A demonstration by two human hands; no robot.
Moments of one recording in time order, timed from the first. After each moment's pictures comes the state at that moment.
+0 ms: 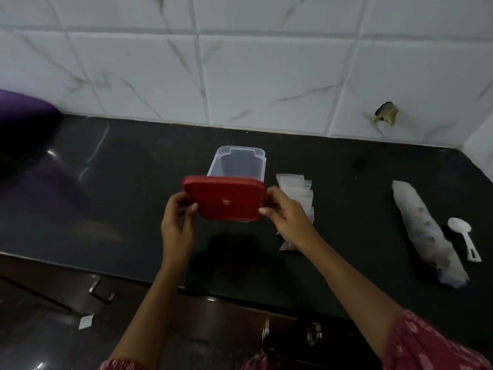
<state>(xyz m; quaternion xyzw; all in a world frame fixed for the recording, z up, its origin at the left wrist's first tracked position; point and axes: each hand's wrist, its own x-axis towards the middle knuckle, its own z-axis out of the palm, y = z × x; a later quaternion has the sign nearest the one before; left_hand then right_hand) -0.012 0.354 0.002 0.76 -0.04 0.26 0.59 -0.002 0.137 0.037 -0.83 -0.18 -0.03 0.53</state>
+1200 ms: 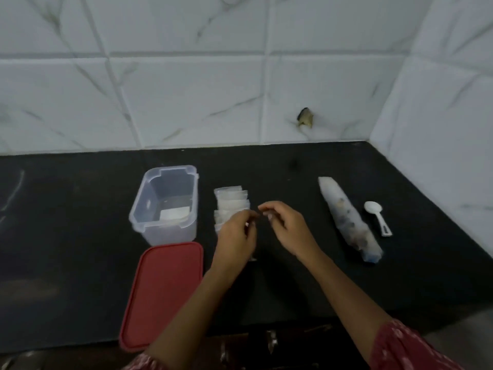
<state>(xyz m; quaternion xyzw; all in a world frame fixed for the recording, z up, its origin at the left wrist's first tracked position) -0.008 0.169 0.025 0.87 -0.18 0.03 0.45 -0.022 0.028 0.024 -0.88 -0.03 -0.14 0.46</state>
